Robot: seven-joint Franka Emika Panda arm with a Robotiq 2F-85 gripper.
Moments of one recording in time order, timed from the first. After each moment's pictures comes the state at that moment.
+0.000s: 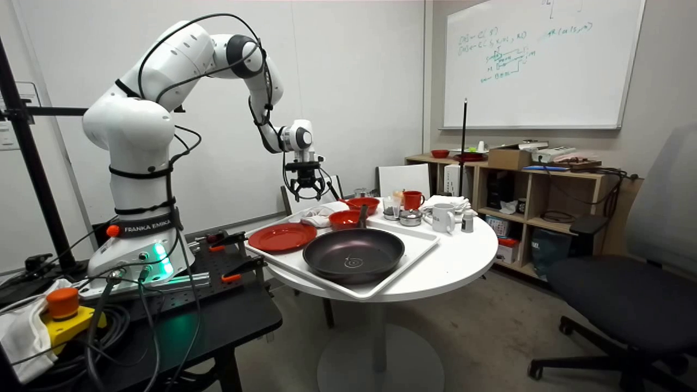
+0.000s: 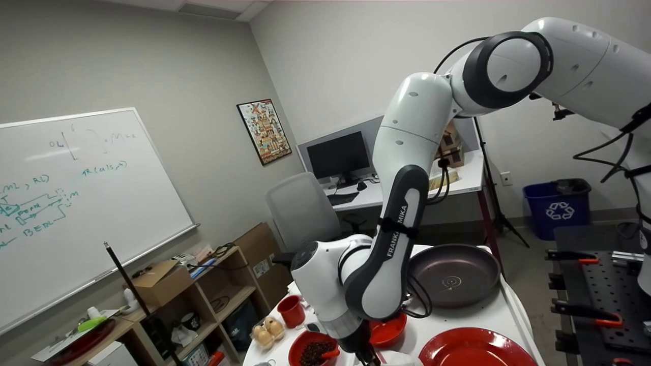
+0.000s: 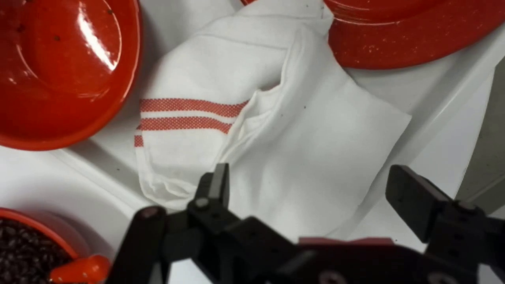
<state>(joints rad) 0.41 0.76 0.17 -1.70 -0.28 2.33 -0.16</state>
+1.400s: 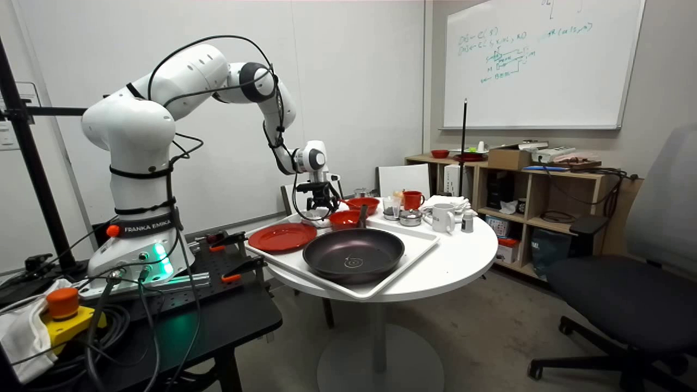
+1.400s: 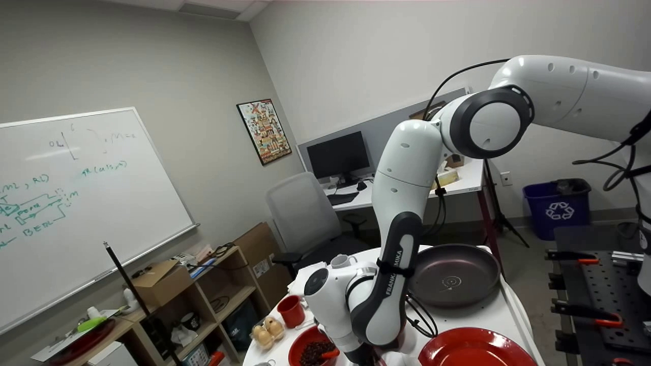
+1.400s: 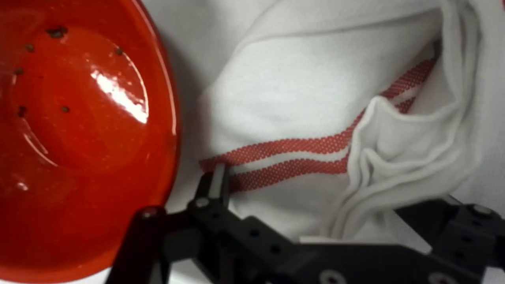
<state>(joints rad) 0.42 0.99 0.06 -1.53 -0.29 2.40 0.10</state>
